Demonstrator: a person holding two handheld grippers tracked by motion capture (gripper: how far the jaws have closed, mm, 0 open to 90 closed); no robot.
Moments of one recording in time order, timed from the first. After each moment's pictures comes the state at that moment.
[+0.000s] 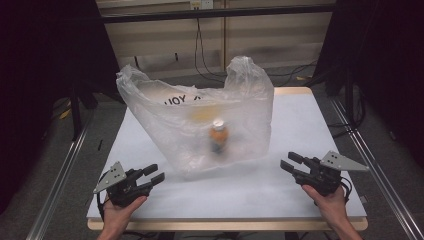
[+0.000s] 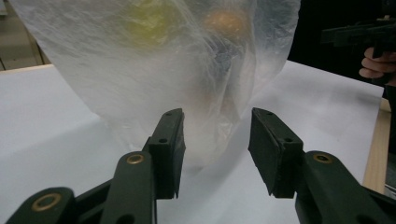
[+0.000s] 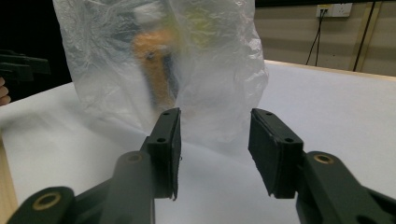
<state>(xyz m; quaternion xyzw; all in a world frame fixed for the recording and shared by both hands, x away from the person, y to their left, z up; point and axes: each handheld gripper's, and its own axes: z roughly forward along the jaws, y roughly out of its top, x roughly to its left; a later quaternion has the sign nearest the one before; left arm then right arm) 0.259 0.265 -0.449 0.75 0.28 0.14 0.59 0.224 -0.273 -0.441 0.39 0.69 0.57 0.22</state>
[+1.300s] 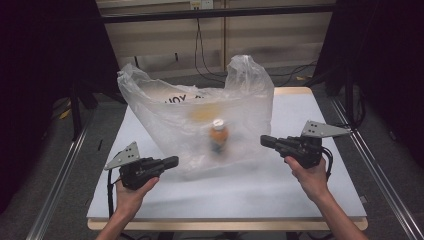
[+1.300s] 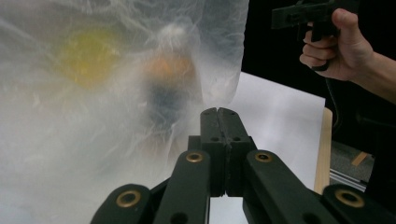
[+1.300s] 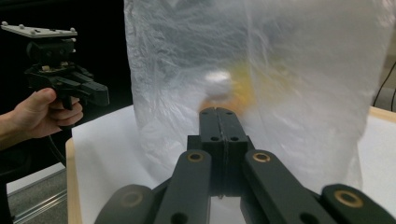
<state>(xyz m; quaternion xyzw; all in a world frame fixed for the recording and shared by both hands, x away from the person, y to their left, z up) 0.284 0.222 -0.397 0.76 0.22 0.07 0.61 0.268 -0.225 -0.369 0.32 0.71 0.61 0.14</state>
